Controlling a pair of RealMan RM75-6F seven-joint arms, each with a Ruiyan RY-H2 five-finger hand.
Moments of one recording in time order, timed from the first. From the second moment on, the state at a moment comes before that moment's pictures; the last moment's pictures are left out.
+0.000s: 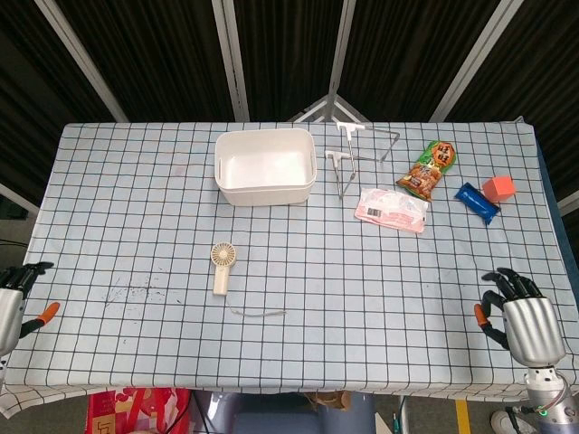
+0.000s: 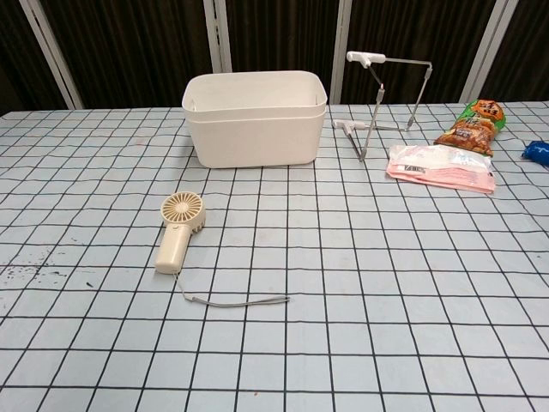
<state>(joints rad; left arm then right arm) -0.08 -1.20 -0.07 -1.49 1.57 1.60 0.14 0.09 -1.21 0.06 -1.49 -1.64 1.60 -0.03</state>
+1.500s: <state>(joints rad) -0.23 -1.18 -0.04 -1.93 1.46 1.27 0.60 0.10 -1.20 0.04 -1.51 -1.65 1.56 0.00</state>
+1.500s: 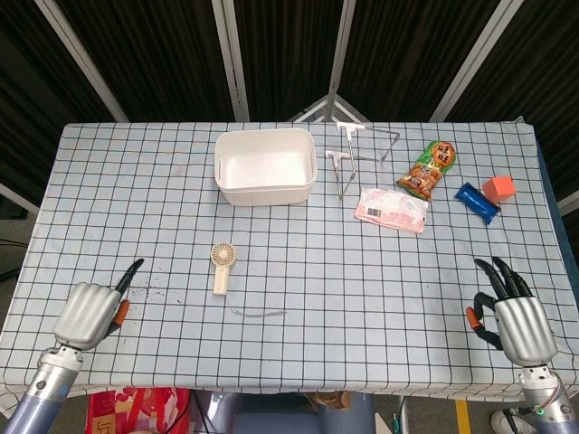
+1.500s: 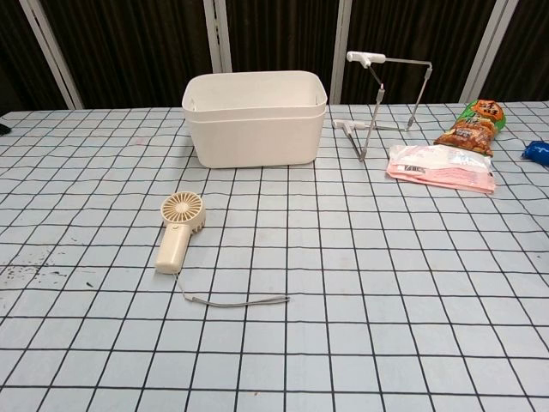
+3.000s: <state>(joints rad) -0.58 -1.68 -0.08 -1.81 0.87 1.25 1.08 0.11 -1.19 0.04 -1.51 -1.67 1.57 0.07</state>
